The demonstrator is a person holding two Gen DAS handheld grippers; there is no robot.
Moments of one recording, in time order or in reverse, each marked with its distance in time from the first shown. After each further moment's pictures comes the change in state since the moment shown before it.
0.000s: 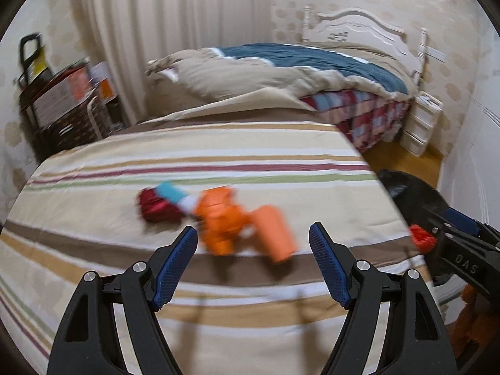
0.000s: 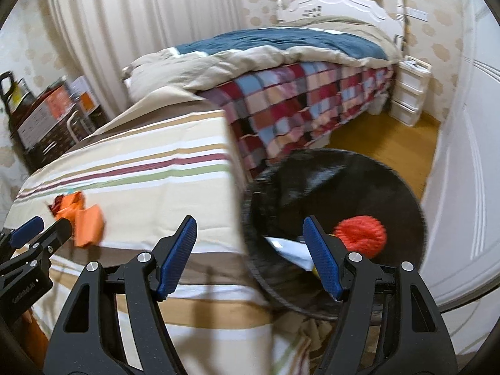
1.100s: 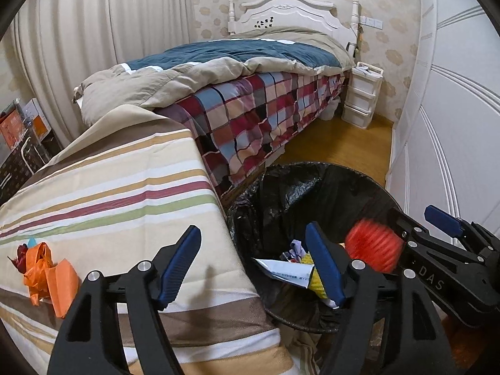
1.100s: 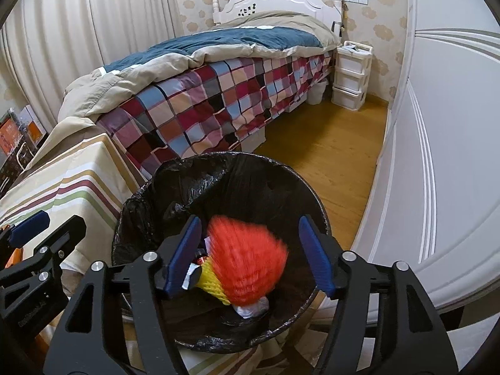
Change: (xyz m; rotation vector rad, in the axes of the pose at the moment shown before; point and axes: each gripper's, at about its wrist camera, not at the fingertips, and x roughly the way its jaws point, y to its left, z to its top) left arm 0.043 -0.185 0.018 0.216 0.010 -0.223; right arm 0.015 -0.140 0.003 0.157 -0.024 -0.222
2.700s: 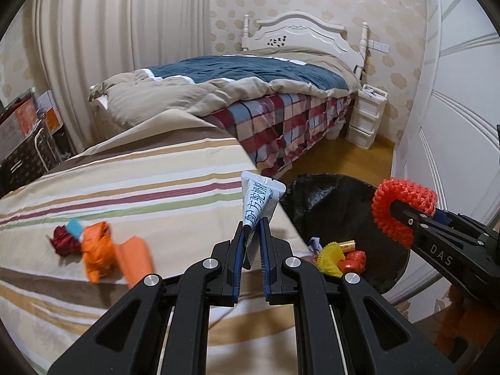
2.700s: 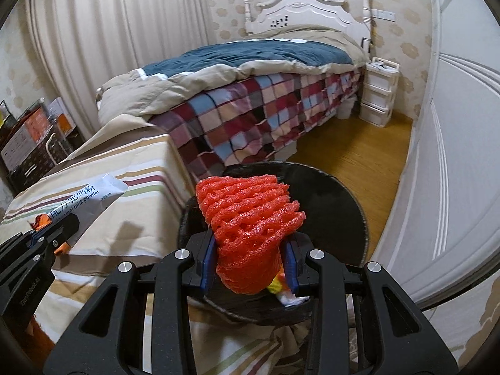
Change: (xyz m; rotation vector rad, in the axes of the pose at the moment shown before) left arm -0.057 0.057 -0.022 -0.052 -0.080 -0.008; right arm -0.051 0.050 -0.006 -0.064 -0.043 0.107
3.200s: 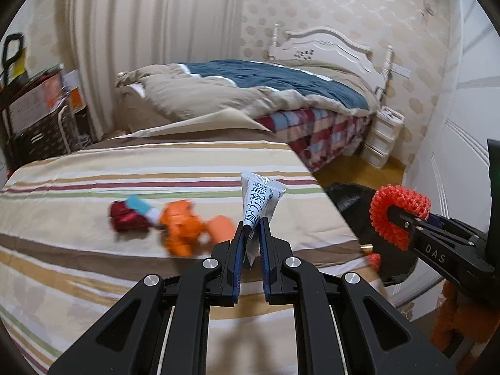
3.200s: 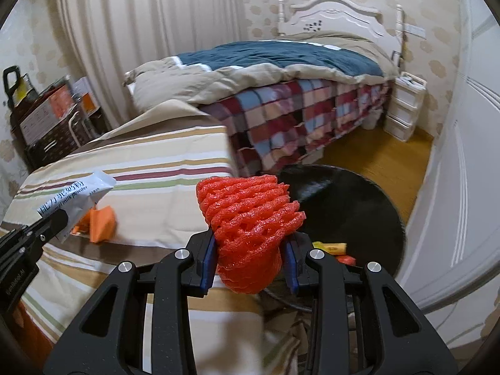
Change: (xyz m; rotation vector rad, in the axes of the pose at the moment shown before) left arm -0.047 0.071 -0.020 -0.117 -0.032 0.029; right arm -0.018 0.073 -0.007 -0.105 0.008 0.073
